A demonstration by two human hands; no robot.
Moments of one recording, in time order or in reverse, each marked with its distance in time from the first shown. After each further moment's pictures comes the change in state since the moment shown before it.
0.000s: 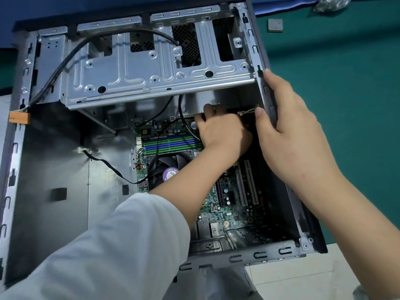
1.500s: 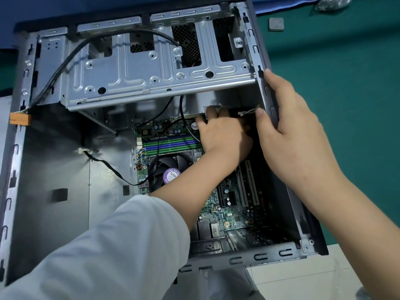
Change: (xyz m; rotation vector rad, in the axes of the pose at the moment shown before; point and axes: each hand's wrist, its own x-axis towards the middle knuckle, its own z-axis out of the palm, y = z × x) left_hand -0.003 0.000 0.005 0.013 0.030 0.051; right_hand 0.002 0.003 0.001 0.008 0.010 -0.006
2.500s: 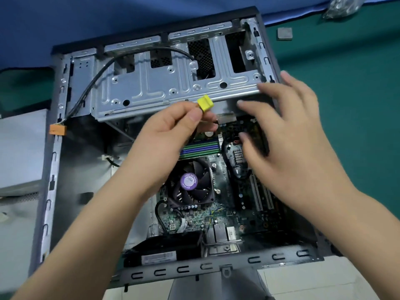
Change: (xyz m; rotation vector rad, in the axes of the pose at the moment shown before) left_hand -0.077 -0.091 -0.096 -1.369 -0.030 0.077; right_hand -0.014 -0.023 0.001 -0.253 0.039 -0.396
